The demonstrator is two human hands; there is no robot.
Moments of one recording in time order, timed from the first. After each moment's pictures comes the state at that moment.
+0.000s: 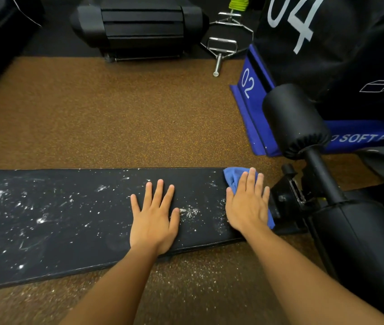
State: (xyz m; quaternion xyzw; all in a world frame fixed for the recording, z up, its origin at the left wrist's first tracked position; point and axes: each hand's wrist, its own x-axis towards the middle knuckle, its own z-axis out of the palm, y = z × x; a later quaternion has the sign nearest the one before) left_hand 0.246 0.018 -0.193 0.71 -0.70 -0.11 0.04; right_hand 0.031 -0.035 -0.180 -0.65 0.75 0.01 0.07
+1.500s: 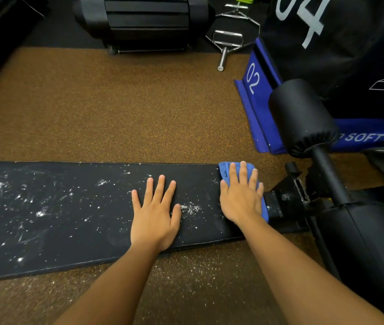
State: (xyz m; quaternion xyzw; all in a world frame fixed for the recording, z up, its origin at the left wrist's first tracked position) left_hand 0.245 0.018 -0.195 0.71 -0.69 -0.11 0.06; right_hand 0.045 -0.048 -0.177 -0.67 0.73 0.02 0.13
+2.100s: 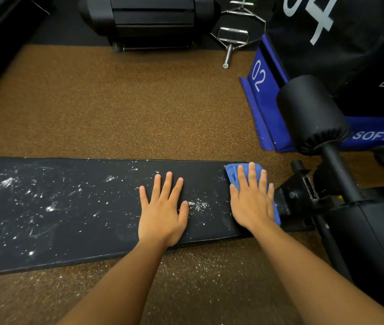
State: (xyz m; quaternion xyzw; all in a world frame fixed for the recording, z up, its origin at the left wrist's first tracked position) left_hand 0.246 0.020 -0.195 0.71 -0.70 -0.12 0.06; right_hand 0.038 -0.032 -0.179 -0.69 0.71 0.02 0.10
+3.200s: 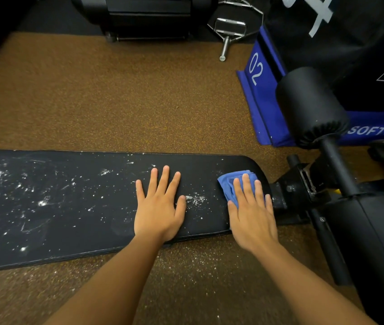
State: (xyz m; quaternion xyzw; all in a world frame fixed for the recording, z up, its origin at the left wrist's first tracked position) left_hand 0.248 0.020 -0.194 0.70 -0.70 -0.12 0.07; right_hand 0.033 0.019 -0.177 -0.72 0.69 0.04 0.11
